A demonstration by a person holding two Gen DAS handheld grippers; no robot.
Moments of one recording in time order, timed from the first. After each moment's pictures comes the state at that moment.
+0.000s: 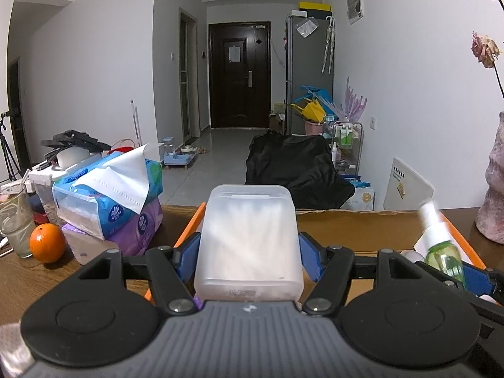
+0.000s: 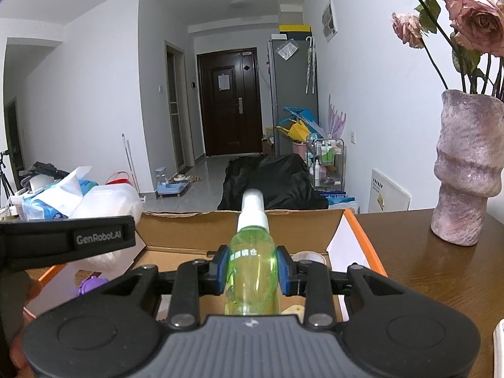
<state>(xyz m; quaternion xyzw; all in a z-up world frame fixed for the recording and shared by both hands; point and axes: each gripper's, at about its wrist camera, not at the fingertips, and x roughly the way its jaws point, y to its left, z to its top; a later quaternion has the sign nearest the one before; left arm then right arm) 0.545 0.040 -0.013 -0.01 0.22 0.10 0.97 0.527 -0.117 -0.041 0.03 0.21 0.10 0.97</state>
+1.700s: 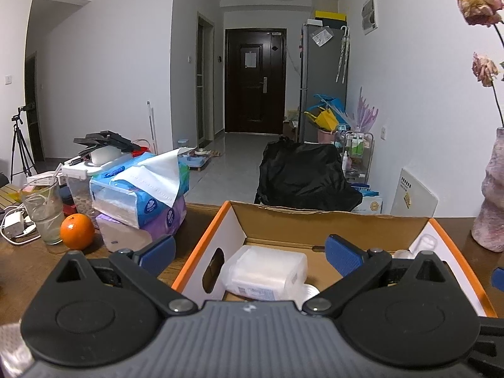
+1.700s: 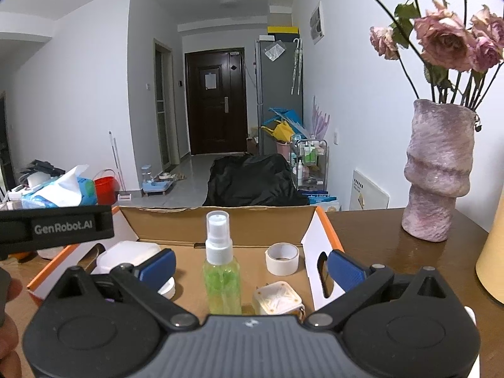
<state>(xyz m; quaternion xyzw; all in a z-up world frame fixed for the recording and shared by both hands) 0.494 0.040 0.006 -0.03 0.21 0.13 0.97 0.485 -0.127 -0.026 0.02 0.21 0.07 0.97</state>
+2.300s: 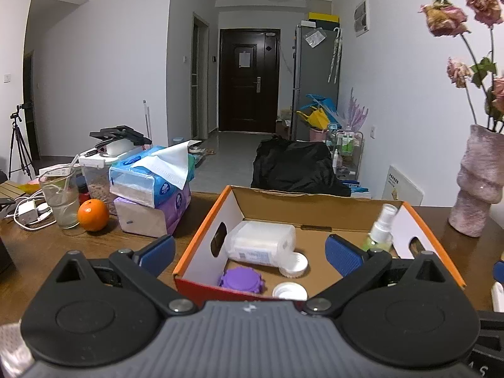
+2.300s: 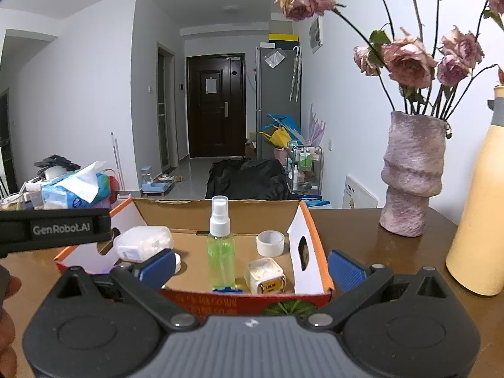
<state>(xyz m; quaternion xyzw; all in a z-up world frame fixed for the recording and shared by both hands) 0.424 0.030 0.016 -0.03 0.21 0.11 0.97 0.413 -0.140 -0.011 0.00 0.20 0.07 0.98</state>
